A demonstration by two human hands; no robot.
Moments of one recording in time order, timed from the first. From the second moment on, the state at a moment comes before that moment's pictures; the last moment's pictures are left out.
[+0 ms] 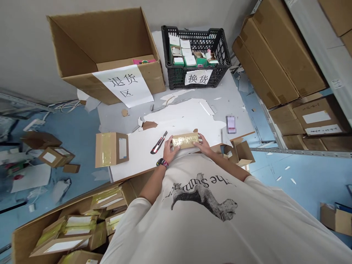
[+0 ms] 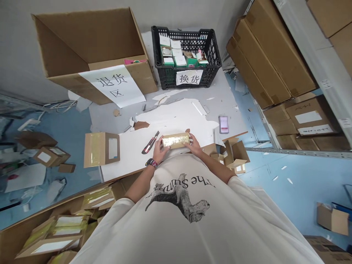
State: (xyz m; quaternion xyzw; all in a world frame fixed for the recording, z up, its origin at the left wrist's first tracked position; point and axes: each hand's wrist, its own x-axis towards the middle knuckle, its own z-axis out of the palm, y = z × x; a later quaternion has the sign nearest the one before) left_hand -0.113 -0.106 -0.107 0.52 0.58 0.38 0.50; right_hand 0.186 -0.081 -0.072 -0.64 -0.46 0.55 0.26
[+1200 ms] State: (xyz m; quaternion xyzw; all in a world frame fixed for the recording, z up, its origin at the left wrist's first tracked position) left_hand -0.088 -0.046 -0.046 0.36 0.63 0.51 0.46; right_hand 0.111 -0.014 -0.017 -0.57 -0.57 0.50 0.31
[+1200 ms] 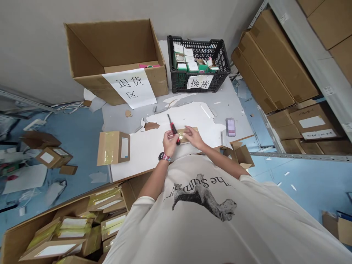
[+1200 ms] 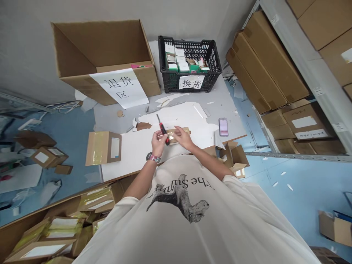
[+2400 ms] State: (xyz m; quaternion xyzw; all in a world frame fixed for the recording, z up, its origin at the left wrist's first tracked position) left_hand -0.122 -0.038 -0.105 0.52 0.56 0.36 0.54; right_hand 0.097 0.022 0.066 -0.43 -0.85 0.17 -0.24
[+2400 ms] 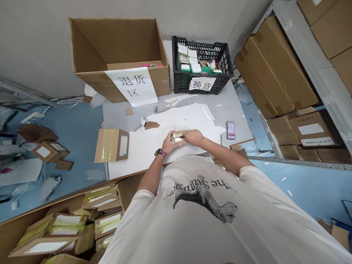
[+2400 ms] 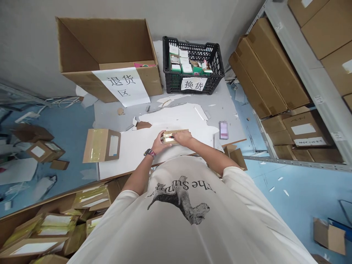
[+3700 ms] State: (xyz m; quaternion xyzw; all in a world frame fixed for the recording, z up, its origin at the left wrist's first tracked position) left_hand -0.121 -0.038 -0.091 0.57 0.58 0.31 0.49; right_hand 0.223 0.034 0.080 -0.47 -0.81 0.13 -0.32
